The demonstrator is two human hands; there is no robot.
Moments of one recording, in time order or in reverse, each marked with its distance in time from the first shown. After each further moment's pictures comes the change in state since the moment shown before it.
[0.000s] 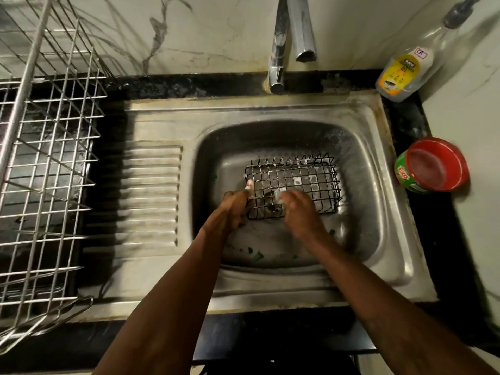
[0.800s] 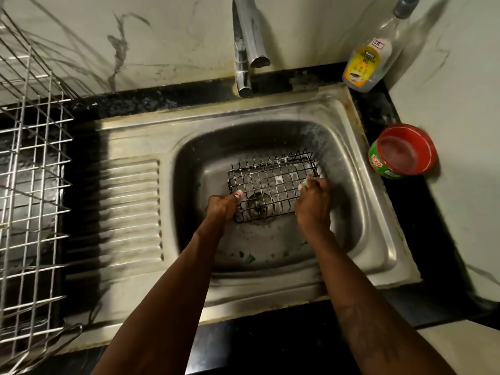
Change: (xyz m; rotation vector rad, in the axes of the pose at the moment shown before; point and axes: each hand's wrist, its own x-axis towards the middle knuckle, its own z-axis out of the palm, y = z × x) left_hand -0.040 0.024 0.016 0.180 0.173 0.114; right_hand -0.004 0.030 -0.022 0.011 0.400 0.620
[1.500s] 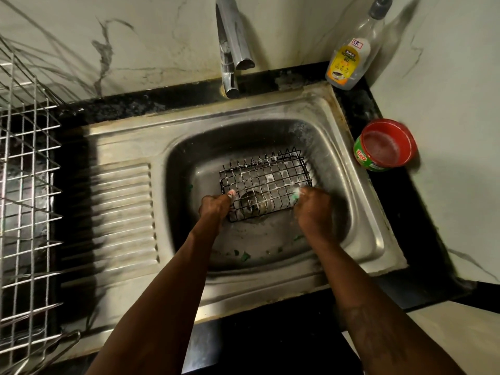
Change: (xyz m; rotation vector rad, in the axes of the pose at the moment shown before) left_hand -0.006 0.006 0.002 0.039 0.041 -0.029; right_hand -0.017 0.007 -0.029 -0.010 -0.048 0.036
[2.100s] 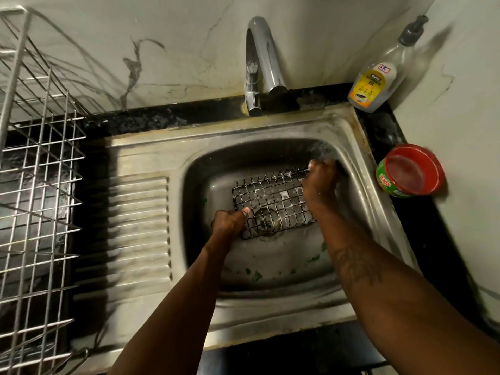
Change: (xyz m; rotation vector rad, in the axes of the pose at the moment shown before) left_hand 0.021 -0.009 -0.004 0.027 -0.028 0.076; right_hand 0.109 -0.051 0.029 0.046 -0.003 0.149
